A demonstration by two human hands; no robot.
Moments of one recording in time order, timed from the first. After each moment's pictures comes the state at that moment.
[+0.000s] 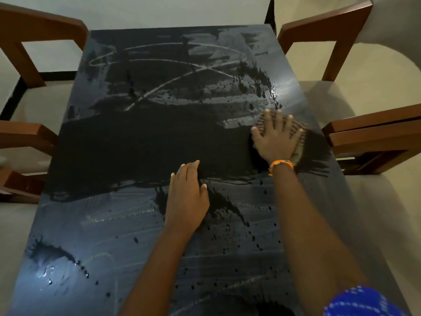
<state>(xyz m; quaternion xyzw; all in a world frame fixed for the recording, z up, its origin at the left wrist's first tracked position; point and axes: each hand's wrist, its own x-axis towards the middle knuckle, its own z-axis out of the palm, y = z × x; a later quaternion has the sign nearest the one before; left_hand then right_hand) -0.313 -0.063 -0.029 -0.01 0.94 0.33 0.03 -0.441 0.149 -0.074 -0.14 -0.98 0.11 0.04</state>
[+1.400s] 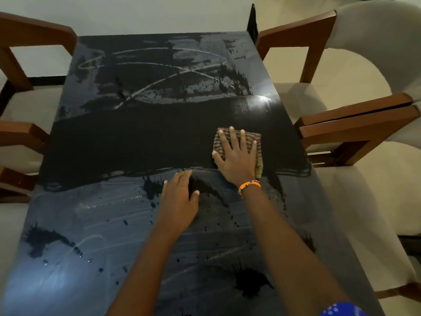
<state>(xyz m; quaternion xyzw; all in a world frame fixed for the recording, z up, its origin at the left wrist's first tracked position) -0.272 -0.051 -0.026 0.01 0.94 0.34 0.09 -0.356 0.115 -0.066 -0.01 -1.00 0.10 0.02</state>
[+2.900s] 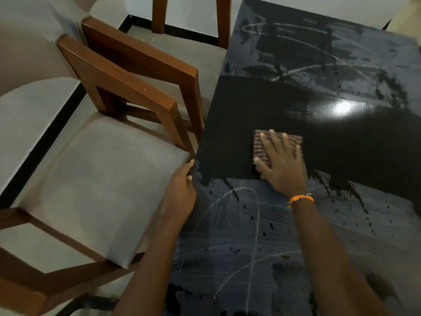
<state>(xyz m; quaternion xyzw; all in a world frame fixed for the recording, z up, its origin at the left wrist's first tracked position) -0.167 -0.346 -0.056 -0.23 0.86 0.45 -0.02 -0.293 -0.119 -0.057 0.19 -0.98 0.04 -0.03</state>
